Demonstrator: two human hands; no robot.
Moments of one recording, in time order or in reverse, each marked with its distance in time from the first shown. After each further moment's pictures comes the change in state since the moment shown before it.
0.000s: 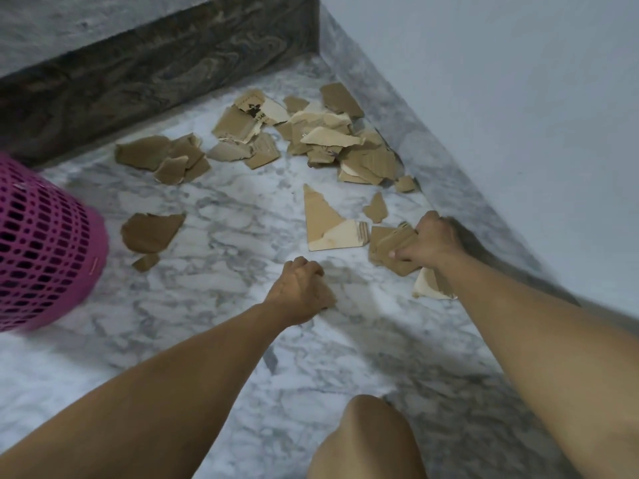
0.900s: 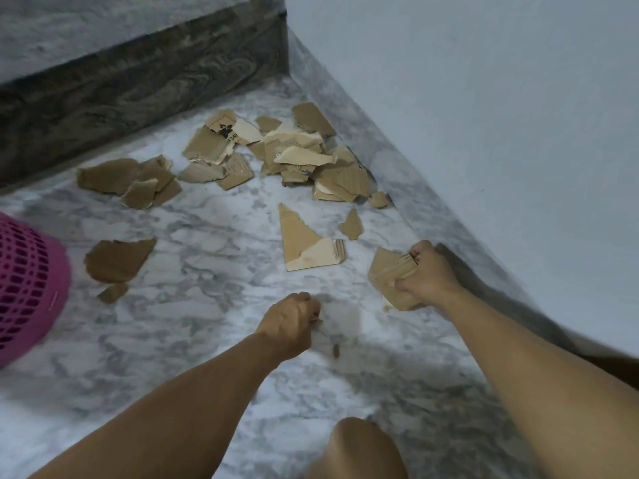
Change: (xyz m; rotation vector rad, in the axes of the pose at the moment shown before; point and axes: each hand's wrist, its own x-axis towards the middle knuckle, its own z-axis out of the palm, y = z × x) left_hand 0.005 0.008 0.024 0.244 -0.012 0.251; right_hand -0.016 0.044 0.001 0.197 -0.016 -0.004
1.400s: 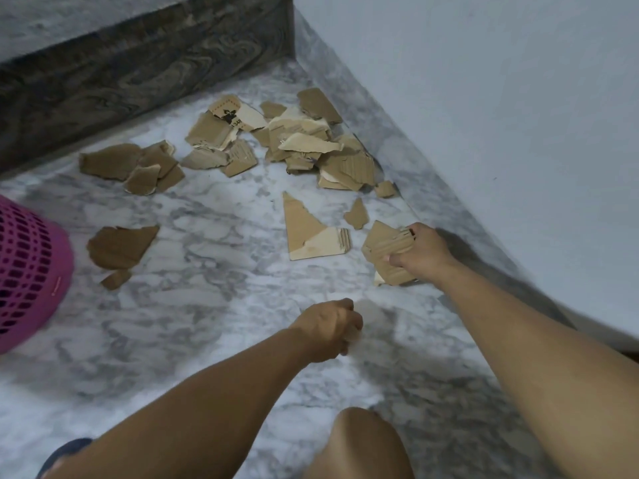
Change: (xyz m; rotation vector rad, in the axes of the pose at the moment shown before) left_hand 0.005 0.037 0.008 -0.055 -0.235 0.214; right_hand 0.008 -0.025 -0.002 0.109 -0.022 -0.044
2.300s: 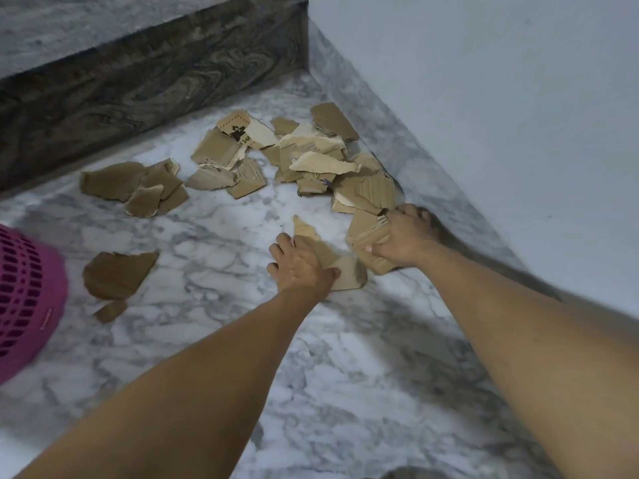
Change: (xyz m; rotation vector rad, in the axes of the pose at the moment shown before) left_hand 0.073 -0.063 -0.076 -0.185 0.532 -0.852; right_hand 0.082 -0.065 0.020 -0.531 -0.029 -0.190
